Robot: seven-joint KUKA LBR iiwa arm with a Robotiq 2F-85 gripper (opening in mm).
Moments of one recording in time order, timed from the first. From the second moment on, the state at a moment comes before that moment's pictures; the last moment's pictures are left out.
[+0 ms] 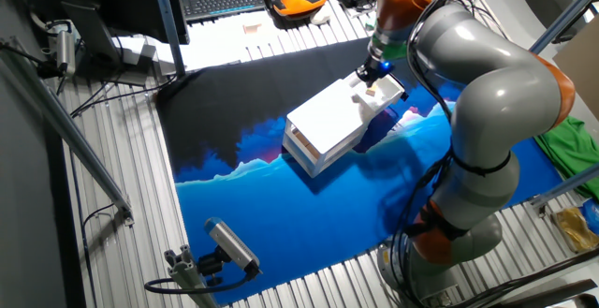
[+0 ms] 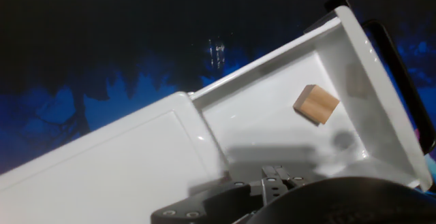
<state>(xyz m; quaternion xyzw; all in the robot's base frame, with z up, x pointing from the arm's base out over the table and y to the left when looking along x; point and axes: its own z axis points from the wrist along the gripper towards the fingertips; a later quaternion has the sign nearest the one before) 0.529 -0.028 0.248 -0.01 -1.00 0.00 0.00</state>
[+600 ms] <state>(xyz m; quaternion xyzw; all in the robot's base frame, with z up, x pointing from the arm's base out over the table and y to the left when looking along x) 0.538 -0.054 0.255 0.06 -1.00 0.01 -0.01</state>
